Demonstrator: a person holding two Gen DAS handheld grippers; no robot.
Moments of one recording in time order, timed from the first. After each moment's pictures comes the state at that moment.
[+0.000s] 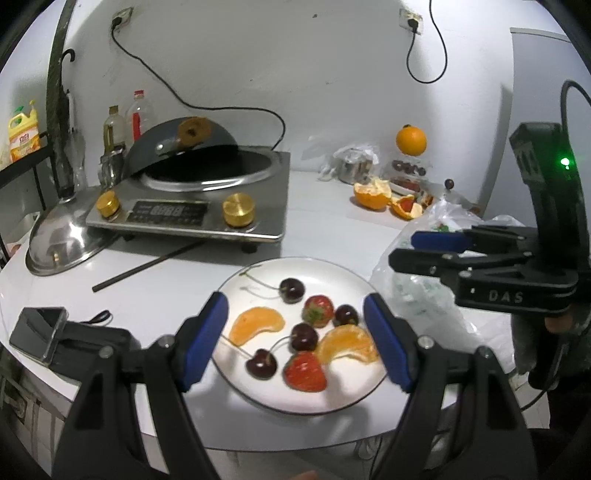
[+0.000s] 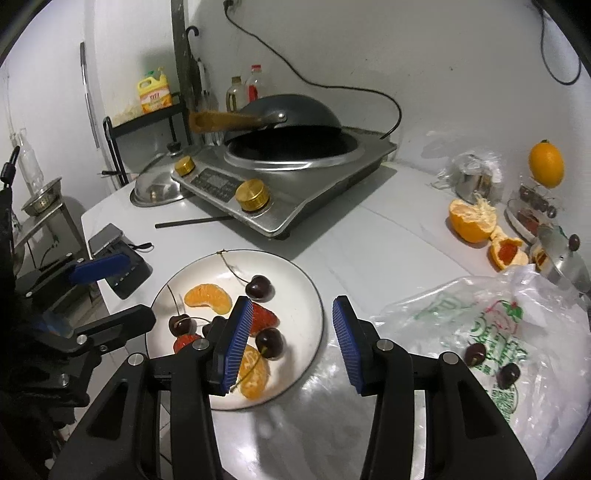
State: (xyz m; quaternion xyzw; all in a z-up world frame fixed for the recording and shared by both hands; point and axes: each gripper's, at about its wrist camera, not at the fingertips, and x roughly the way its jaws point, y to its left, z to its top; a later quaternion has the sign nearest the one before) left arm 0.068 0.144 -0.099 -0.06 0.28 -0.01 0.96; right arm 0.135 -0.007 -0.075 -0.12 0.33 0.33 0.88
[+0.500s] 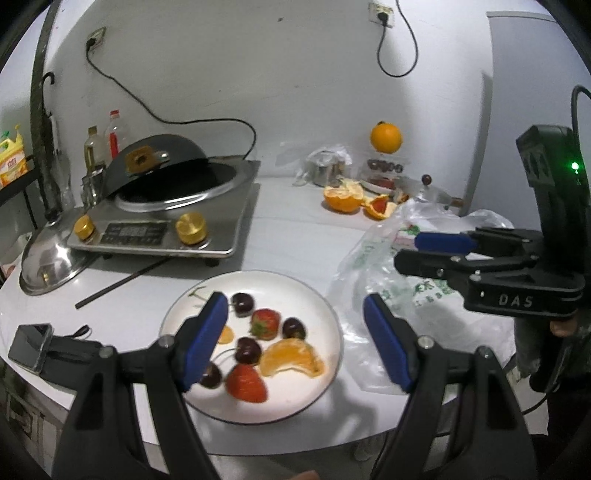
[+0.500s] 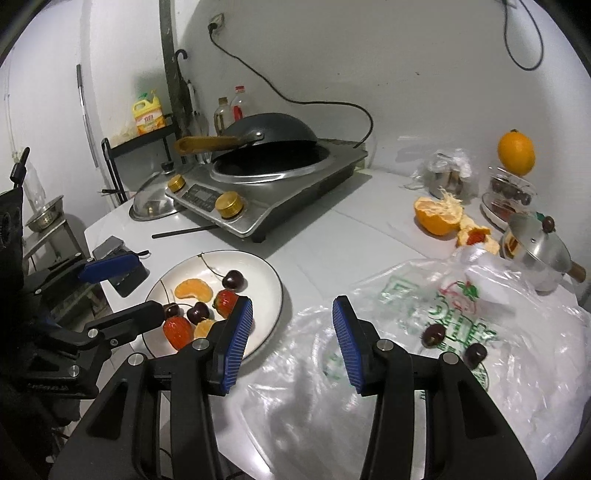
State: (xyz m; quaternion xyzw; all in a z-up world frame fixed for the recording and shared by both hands) left arm 0.075 0.085 -0.084 -0.03 0.28 -0.03 0.96; right arm 0.127 -0.072 -0.063 -0.09 0.32 0.33 0.89
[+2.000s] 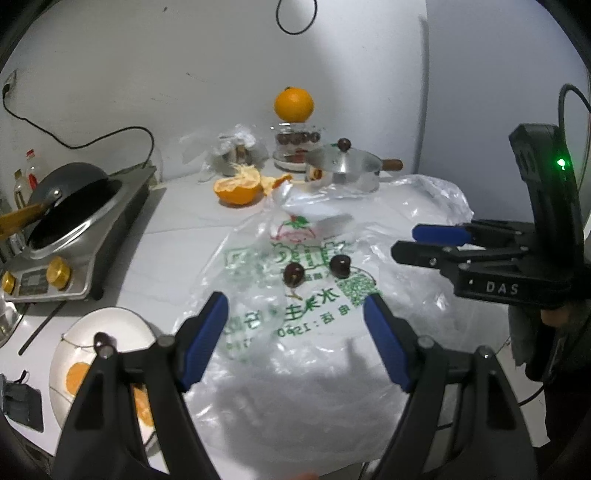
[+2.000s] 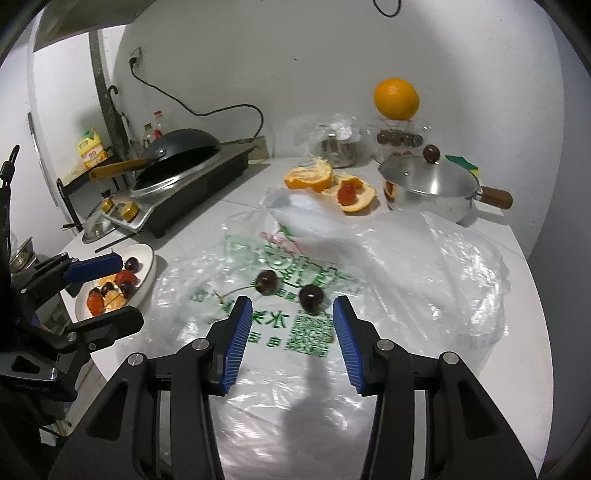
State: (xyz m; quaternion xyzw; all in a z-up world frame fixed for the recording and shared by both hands) left arm 0.141 -0.075 -0.093 0.04 0.32 -0.11 0.94; right arm 0.166 -0.252 -0.092 -0.02 0.34 0.24 0.91
